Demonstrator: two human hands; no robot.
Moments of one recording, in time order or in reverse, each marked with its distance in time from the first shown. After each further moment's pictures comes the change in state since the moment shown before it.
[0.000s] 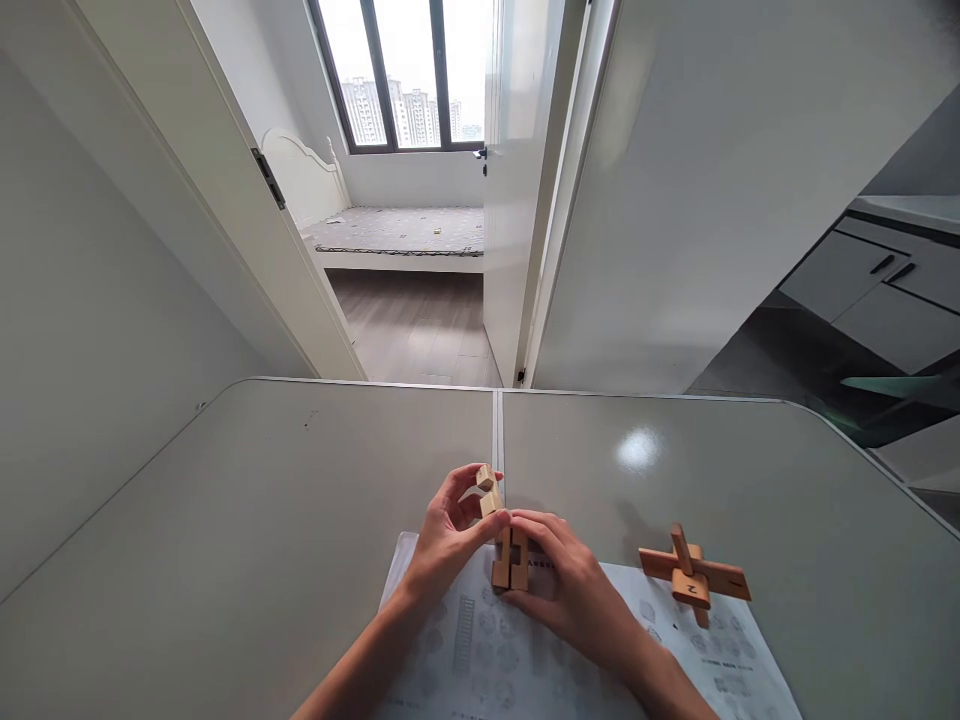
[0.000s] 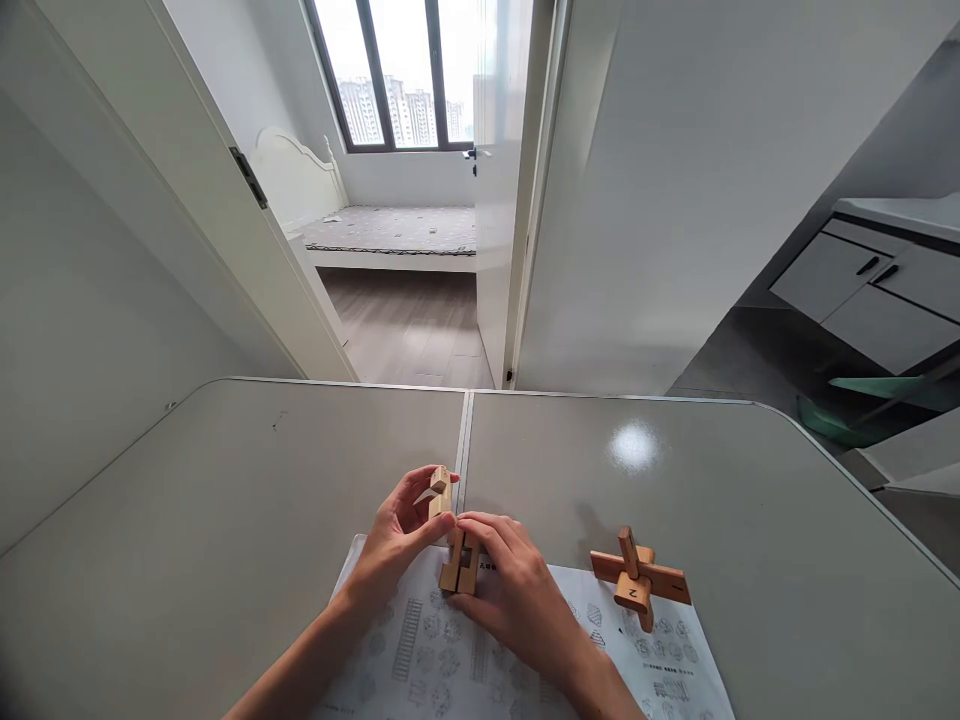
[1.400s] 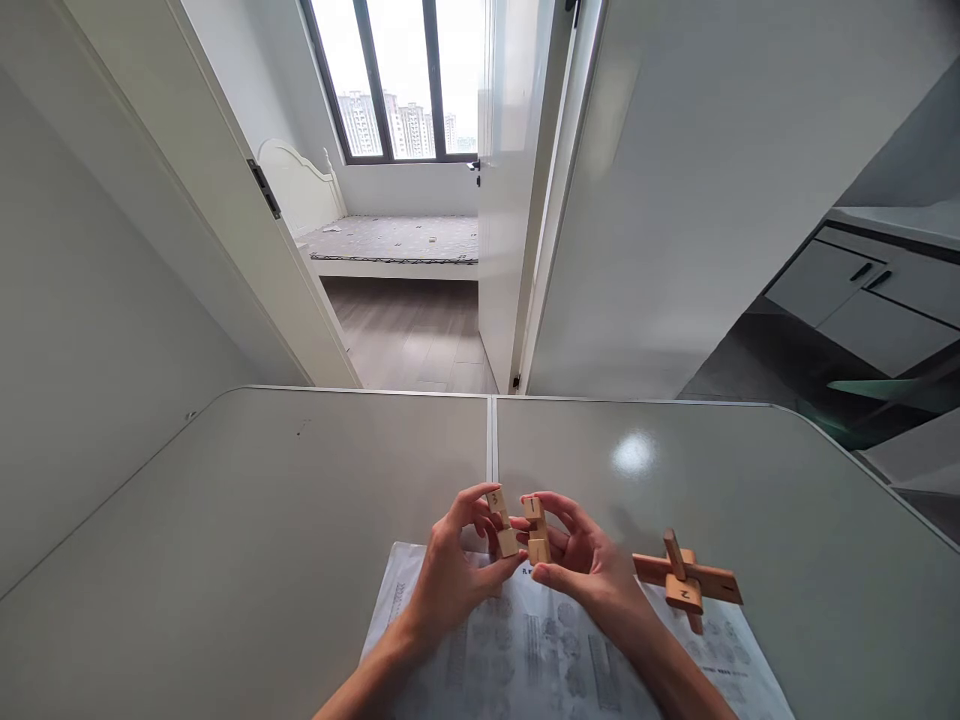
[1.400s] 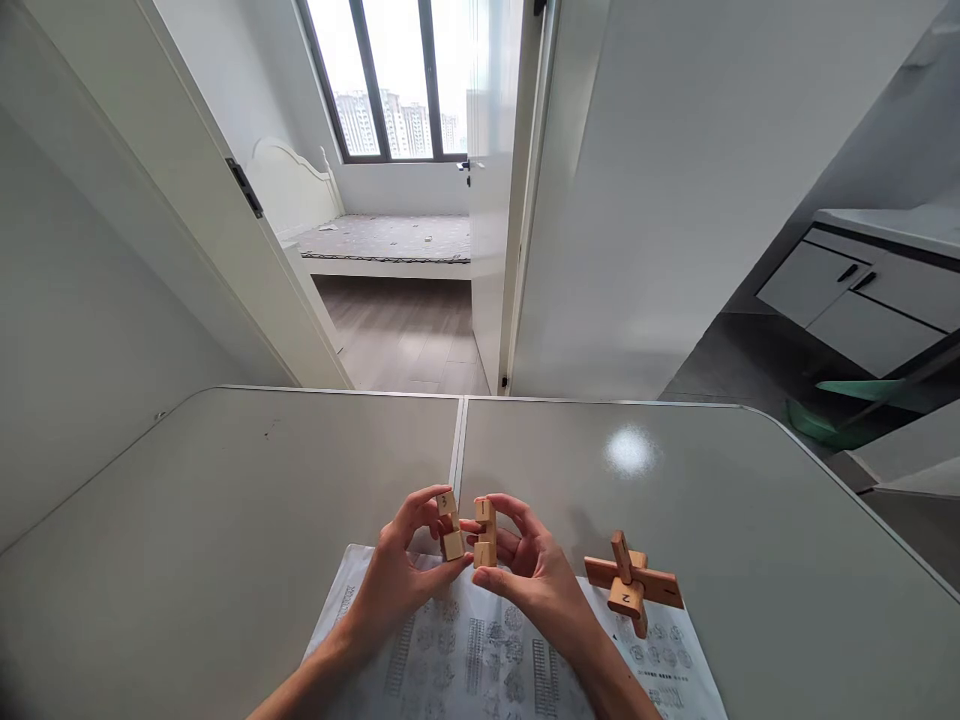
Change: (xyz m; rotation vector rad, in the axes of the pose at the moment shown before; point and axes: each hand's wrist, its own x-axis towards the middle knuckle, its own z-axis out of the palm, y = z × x) left_hand -0.008 -0.013 0.010 0.479 0.057 0.286; right_hand 0.005 0.012 -0.014 1.009 0.012 0.332
